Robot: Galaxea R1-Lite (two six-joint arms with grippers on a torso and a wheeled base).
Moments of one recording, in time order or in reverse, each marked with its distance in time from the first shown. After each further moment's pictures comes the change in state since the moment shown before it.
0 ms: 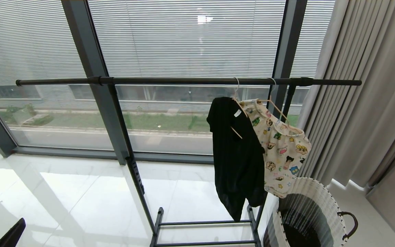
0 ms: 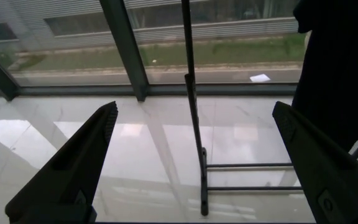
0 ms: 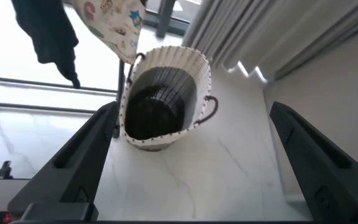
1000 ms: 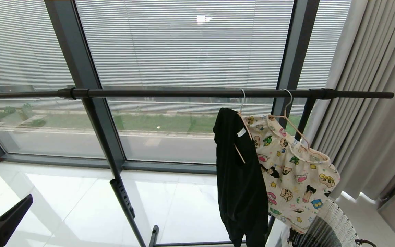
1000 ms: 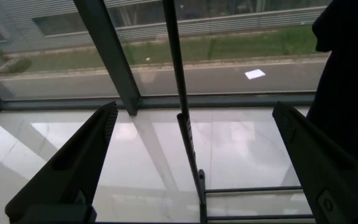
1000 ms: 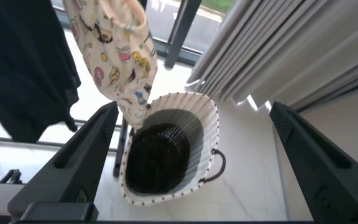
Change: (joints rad) left arm -0.001 0.192 -0.131 0.001 -0.037 0.030; right arm 0.140 0.144 -0.163 -0.003 0.011 -0.001
